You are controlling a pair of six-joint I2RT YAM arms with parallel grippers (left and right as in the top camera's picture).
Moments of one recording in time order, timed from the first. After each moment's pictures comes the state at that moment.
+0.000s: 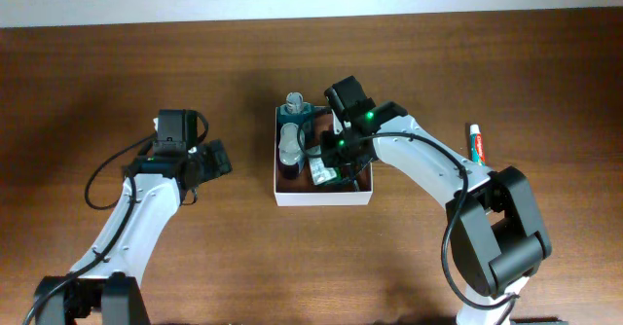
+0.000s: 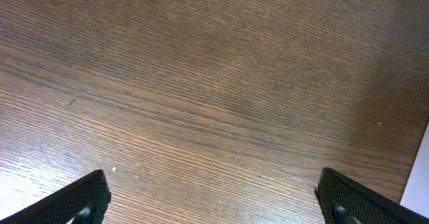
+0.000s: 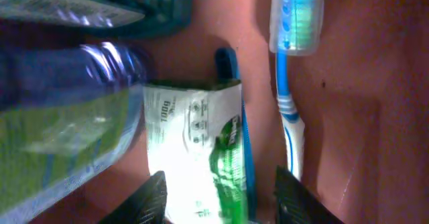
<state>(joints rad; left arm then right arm) -0.06 1.53 0.94 -0.53 -0.13 -0.36 0.48 1.94 1.39 -0.72 -0.16 0.40</state>
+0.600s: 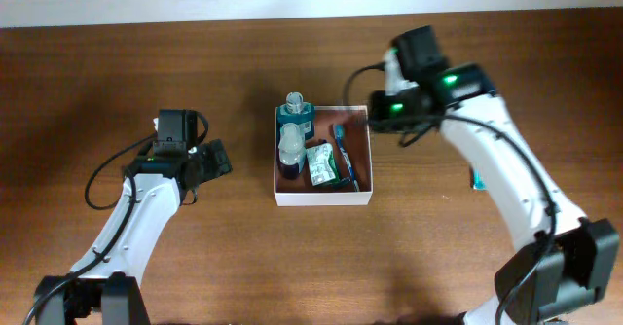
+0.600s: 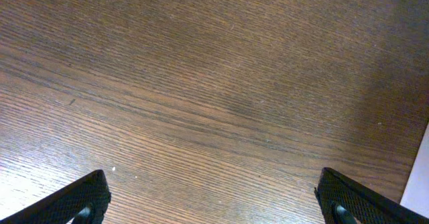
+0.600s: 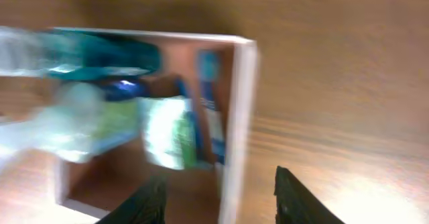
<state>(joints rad) -0.06 1.53 0.94 -0.53 -0.13 -0.36 0.25 1.74 1.59 -1.04 -0.18 0.27</state>
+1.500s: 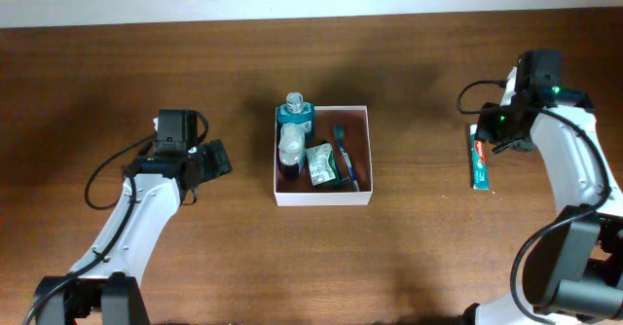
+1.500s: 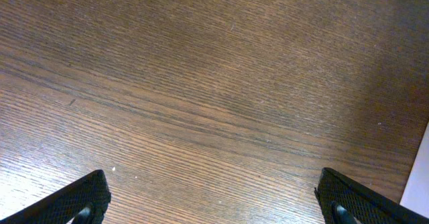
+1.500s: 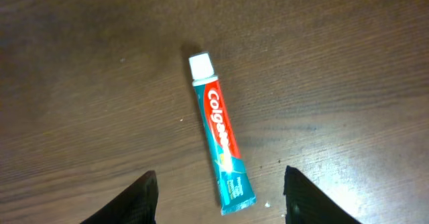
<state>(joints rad) -0.06 1.53 0.94 -0.53 -0.13 -0.36 -0.23 1.75 1.35 -0.85 0.03 0.08</state>
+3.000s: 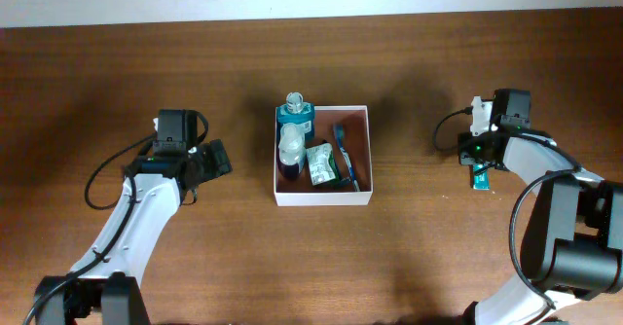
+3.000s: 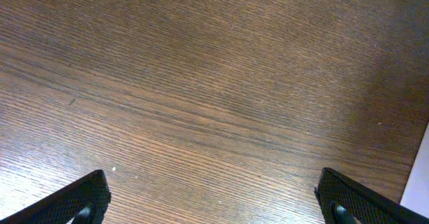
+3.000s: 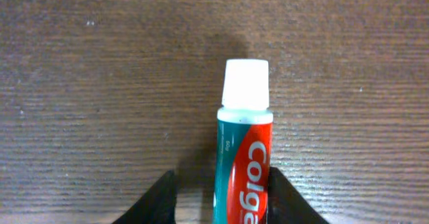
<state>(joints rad) -0.06 1.53 0.94 -0.53 -0.13 -0.36 -0.23 1.86 1.04 -0.34 -0.02 -0.22</state>
